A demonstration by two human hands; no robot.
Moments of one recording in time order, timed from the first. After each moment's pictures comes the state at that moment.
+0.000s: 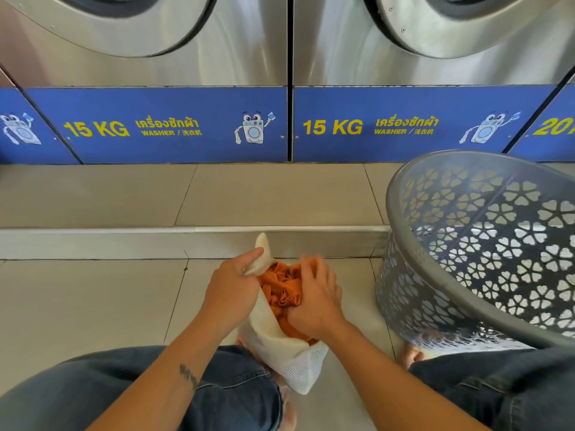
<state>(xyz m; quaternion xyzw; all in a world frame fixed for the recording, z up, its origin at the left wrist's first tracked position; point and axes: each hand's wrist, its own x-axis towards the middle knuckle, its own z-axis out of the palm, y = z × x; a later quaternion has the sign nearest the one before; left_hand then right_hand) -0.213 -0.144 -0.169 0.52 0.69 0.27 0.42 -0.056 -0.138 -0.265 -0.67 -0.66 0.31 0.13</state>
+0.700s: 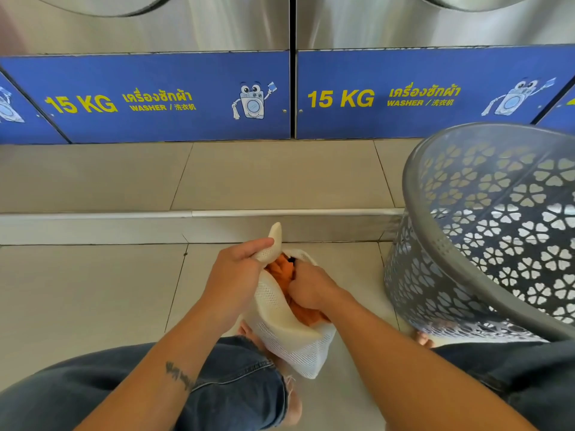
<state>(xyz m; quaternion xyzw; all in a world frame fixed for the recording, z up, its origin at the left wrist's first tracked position) -0.206 -0.126 -0.173 0.41 0.69 0.31 0.51 -0.068 -0.099 -0.265 -0.66 -0.60 0.46 0.02</state>
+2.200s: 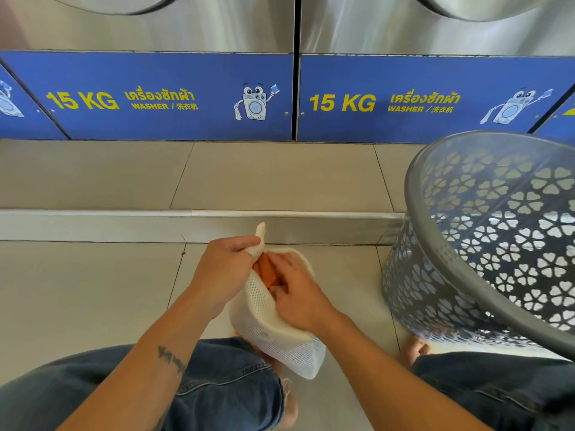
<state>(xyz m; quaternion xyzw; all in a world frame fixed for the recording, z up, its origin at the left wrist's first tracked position) -0.221 -0.116 -0.170 0.42 0.70 0.30 0.49 -0.078 -0.124 -0.277 -0.53 -0.67 0.46 0.24</state>
